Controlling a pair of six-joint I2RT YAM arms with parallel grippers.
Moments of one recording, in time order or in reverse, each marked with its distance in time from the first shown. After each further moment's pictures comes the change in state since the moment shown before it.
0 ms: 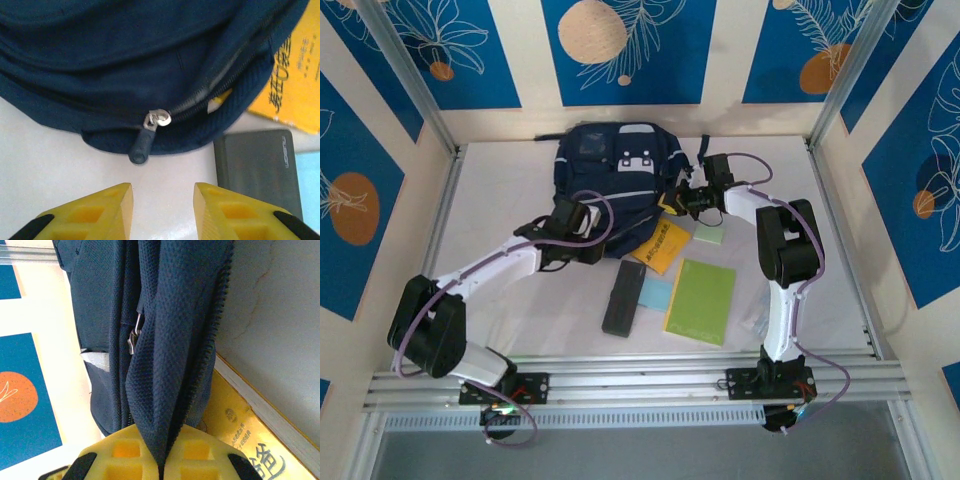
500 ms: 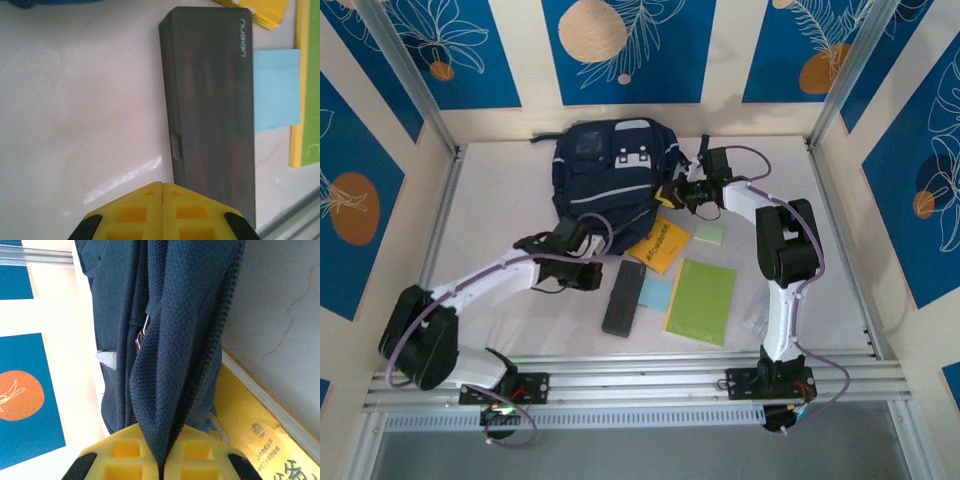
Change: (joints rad) left arm -0.064 -0.049 -0.082 -0.163 0.211 -0.097; right arm 0.011 0.006 0.060 -0.006 0.003 0.008
